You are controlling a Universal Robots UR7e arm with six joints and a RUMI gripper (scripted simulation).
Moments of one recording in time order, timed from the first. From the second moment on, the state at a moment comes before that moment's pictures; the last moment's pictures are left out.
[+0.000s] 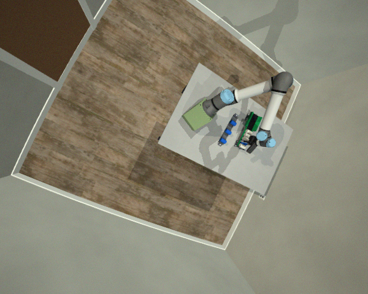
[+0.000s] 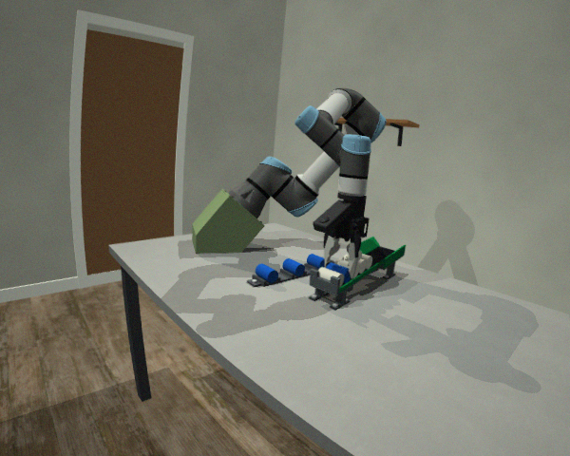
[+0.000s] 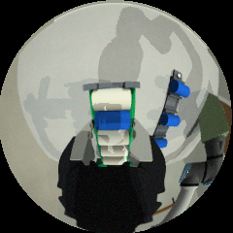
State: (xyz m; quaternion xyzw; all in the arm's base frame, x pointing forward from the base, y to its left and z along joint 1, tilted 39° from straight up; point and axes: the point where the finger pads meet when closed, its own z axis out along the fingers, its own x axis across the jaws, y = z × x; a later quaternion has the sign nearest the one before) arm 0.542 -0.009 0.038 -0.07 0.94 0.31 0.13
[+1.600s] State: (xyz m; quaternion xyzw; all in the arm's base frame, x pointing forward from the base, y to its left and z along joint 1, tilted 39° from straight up) arm 0.541 -0.010 0.039 -0.07 0.94 0.31 0.13
